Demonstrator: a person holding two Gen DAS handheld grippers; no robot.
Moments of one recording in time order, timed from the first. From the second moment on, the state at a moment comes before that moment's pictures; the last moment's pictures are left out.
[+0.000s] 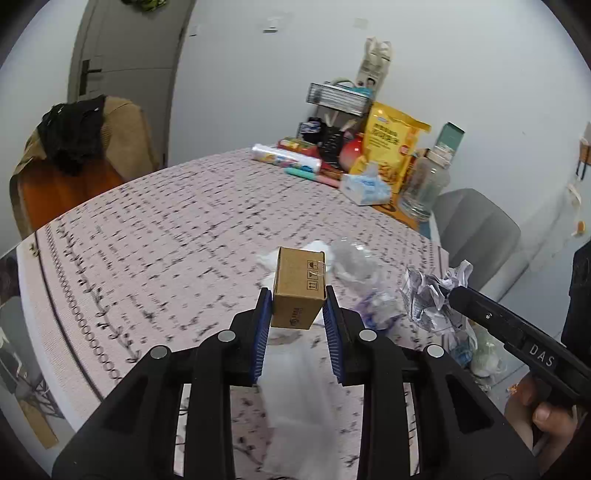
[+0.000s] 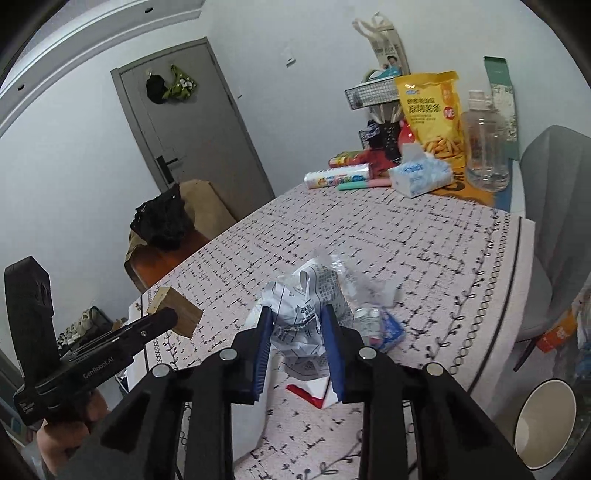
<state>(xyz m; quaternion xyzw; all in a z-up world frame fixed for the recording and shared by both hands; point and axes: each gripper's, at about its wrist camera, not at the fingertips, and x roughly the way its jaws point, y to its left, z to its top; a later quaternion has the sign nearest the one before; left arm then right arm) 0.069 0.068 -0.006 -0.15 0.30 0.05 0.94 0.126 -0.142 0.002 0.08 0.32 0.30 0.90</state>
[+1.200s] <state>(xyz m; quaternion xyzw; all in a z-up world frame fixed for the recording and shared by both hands) 0.202 -0.222 -0.046 -0.04 0.39 -0.13 0.91 0.134 -0.443 -0.071 0.19 0.31 0.03 0.93</state>
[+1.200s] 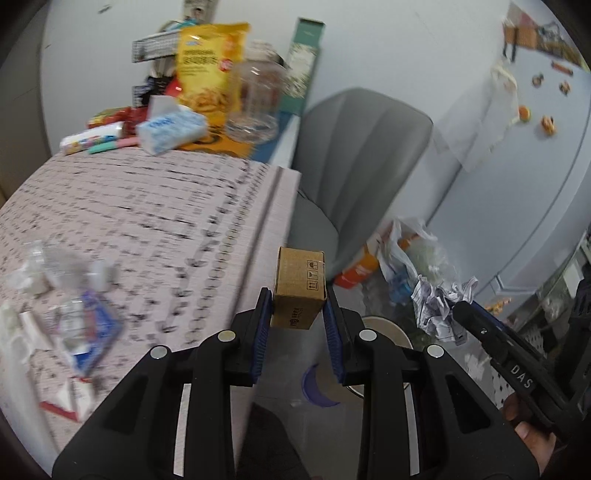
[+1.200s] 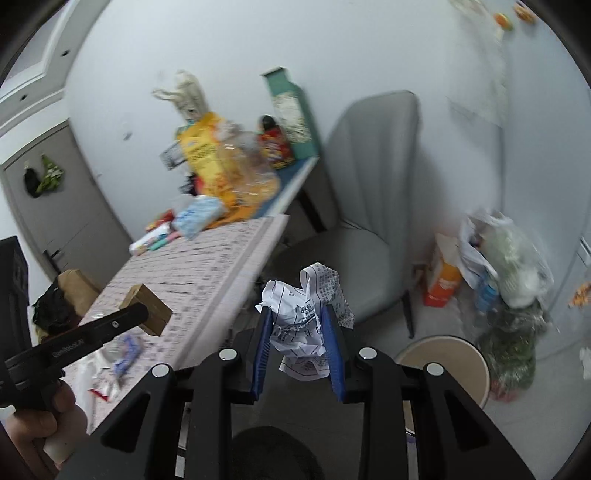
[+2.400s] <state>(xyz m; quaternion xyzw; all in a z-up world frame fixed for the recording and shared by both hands) 0.286 -0.426 -0.219 -0.02 0.56 -0.28 0.78 0.122 -0.629 -0.240 0.32 0.38 -0.16 0.85</state>
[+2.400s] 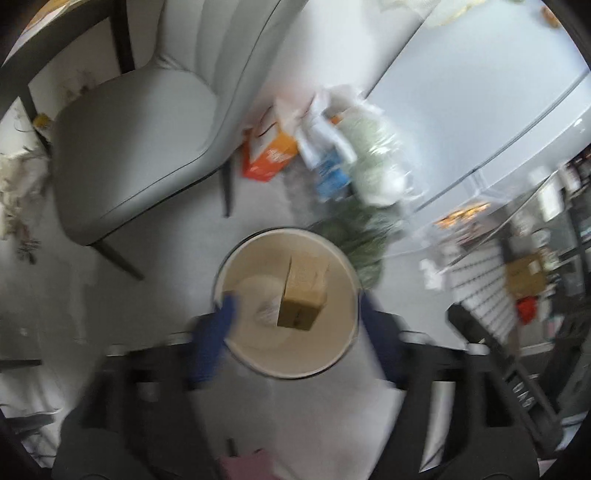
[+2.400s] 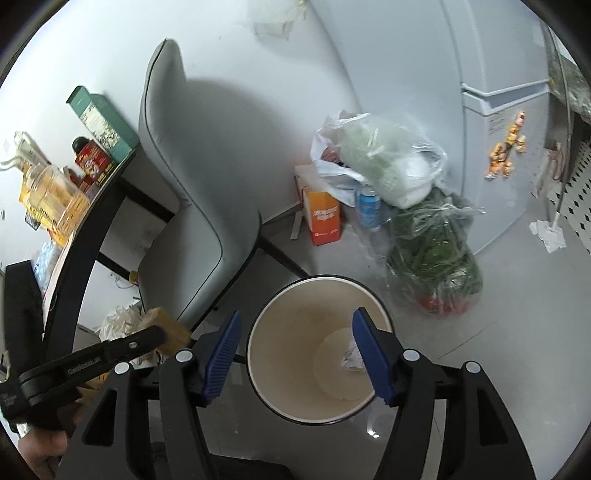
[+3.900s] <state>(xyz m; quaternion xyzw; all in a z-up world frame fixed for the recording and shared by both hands) 0.103 -0.022 -0.005 -0.17 0.25 -0.03 0.95 0.103 -0.301 -0.027 0.10 0.26 0.05 0.96</state>
